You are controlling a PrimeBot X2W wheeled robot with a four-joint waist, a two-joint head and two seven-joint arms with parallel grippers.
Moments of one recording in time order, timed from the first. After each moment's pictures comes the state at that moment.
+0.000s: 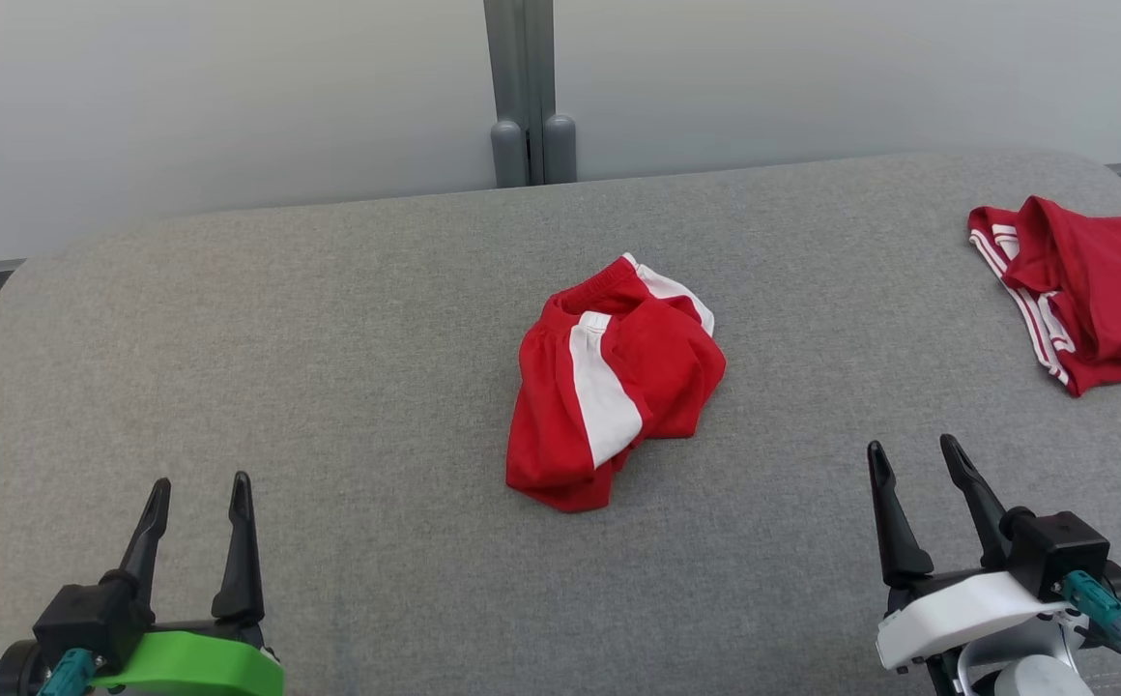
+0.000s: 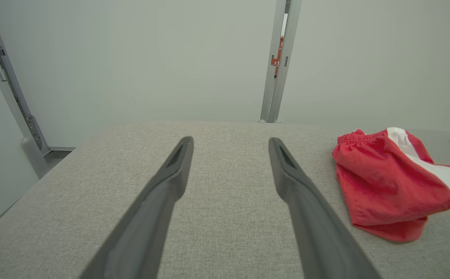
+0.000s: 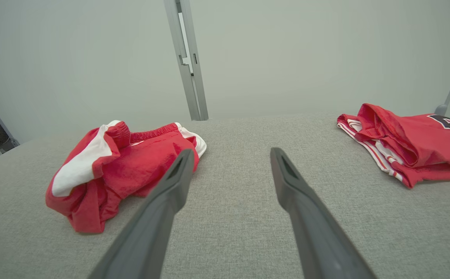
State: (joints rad) left arm 0.02 0.19 -0.06 0.18 -0.32 -0.05 -0.26; right arm 0.00 -0.09 0.04 0.19 0.19 0.13 -0.26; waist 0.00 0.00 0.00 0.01
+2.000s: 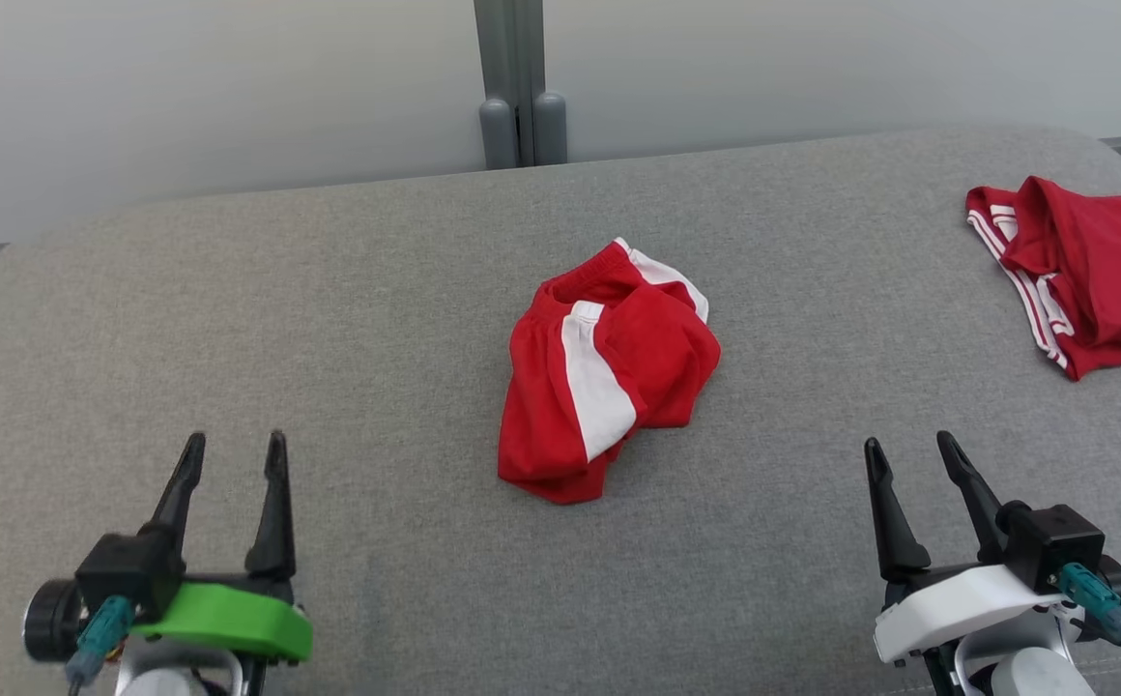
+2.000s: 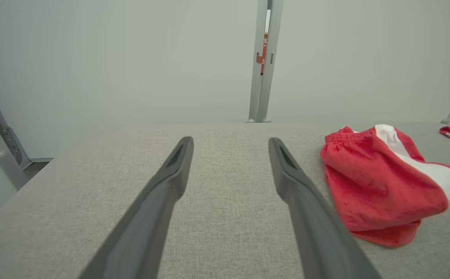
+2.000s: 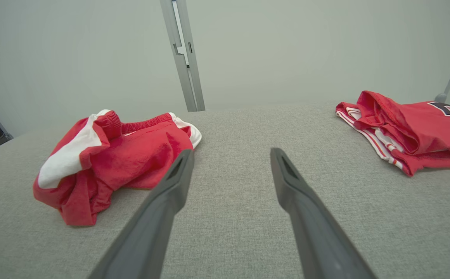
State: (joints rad) left arm -0.05 0.14 -0.04 0.21 -0.24 -0.11 -0.26; right arm -0.02 -0.09 0.05 0.21 0.20 0.13 -0.26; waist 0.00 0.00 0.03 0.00
